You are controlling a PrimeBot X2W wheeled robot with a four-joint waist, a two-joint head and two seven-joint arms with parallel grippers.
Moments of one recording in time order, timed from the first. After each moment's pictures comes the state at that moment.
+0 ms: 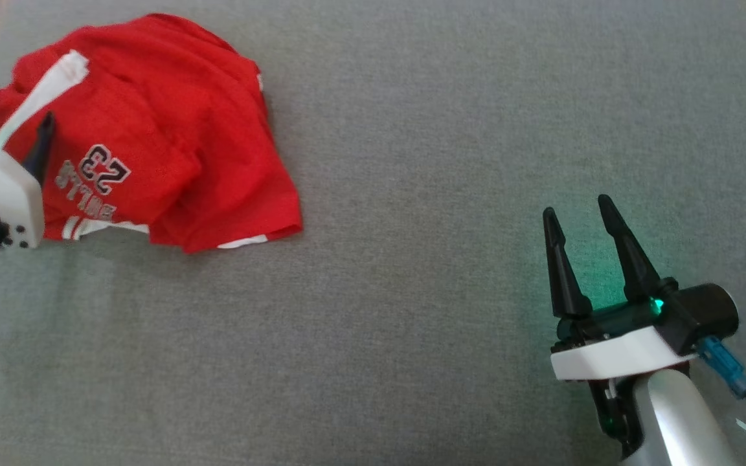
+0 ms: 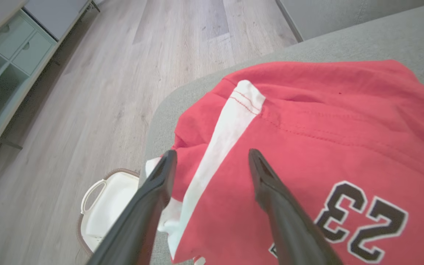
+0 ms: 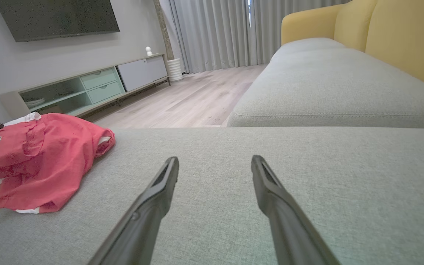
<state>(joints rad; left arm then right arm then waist) -0.76 0.62 -0.49 0.63 -0.47 -0.13 0.22 -0.09 -0.05 0.16 0.10 0.11 0.12 -0.25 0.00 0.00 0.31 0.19</state>
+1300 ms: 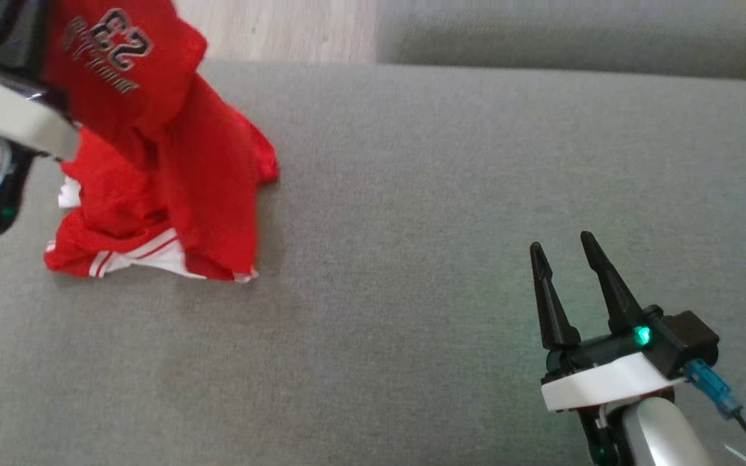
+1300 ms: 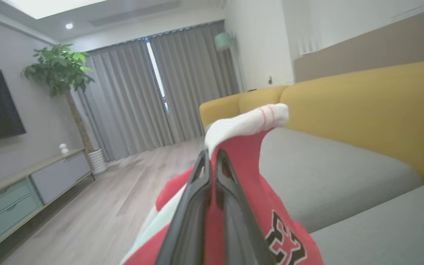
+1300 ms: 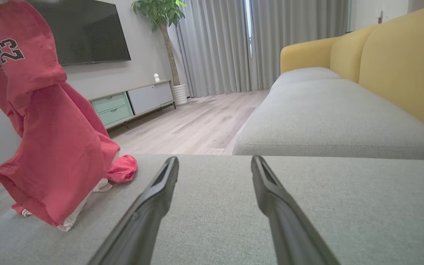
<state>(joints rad) -0.95 0.65 -0.72 0.48 -0.72 -0.10 -0.17 -0.04 -0.05 0.19 0.13 0.18 0.12 -0.25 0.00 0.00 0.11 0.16</state>
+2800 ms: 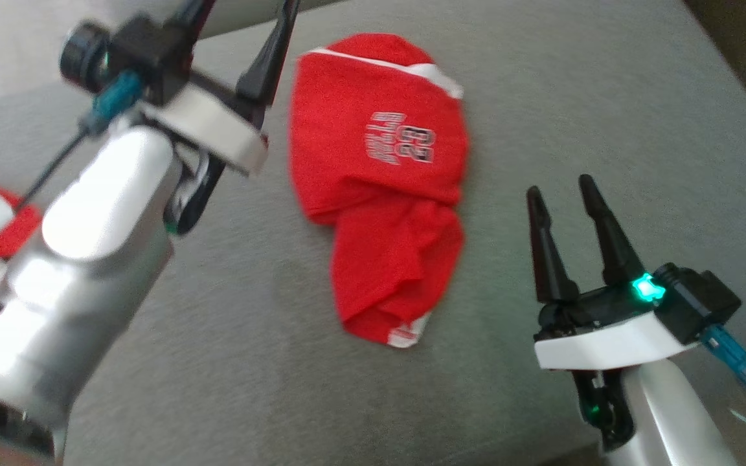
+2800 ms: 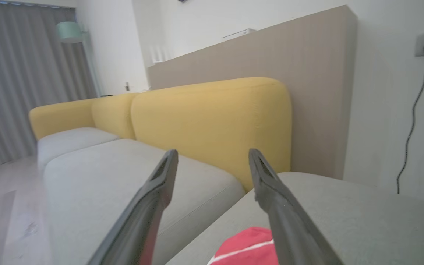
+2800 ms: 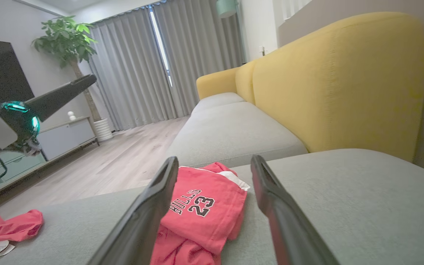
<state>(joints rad) -1.03 0.34 -0.87 0.53 -0.66 -0.03 -0.21 -0.13 -0.05 0.24 0.05 0.28 0.12 -0.25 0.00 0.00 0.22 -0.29</state>
